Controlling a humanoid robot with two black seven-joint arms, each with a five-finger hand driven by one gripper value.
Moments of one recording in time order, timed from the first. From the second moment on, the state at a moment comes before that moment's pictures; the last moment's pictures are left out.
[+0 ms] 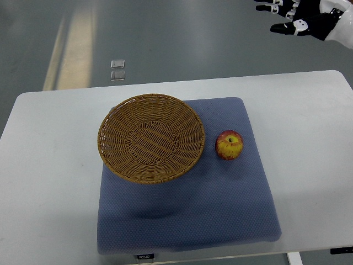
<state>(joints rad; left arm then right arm) -0.01 0.00 -0.12 -0.13 0.07 -0.05 -0.03 0.98 -0.78 0.61 1.06 -0.51 0.61 0.44</state>
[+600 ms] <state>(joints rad) -0.01 0.00 -0.12 -0.13 0.07 -0.05 -0.03 0.93 -0.67 0.58 1.16 -1.32 0.61 0.44</state>
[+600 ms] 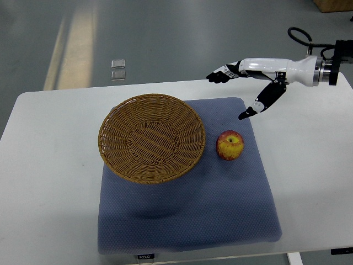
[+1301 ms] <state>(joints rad) -0.01 0.00 -0.12 -0.13 0.07 -0.05 -0.03 0.88 -0.63 0.34 1.13 -1.57 0.26 0.44</state>
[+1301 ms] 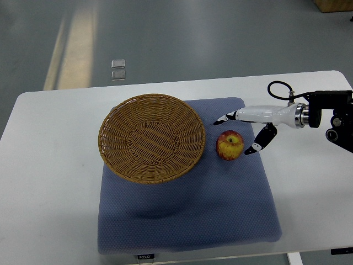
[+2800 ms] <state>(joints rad) -0.01 0.00 -0.12 -0.13 0.07 -0.05 -0.03 0.92 -0.53 0.27 1.06 -1.60 0.19 0.44</state>
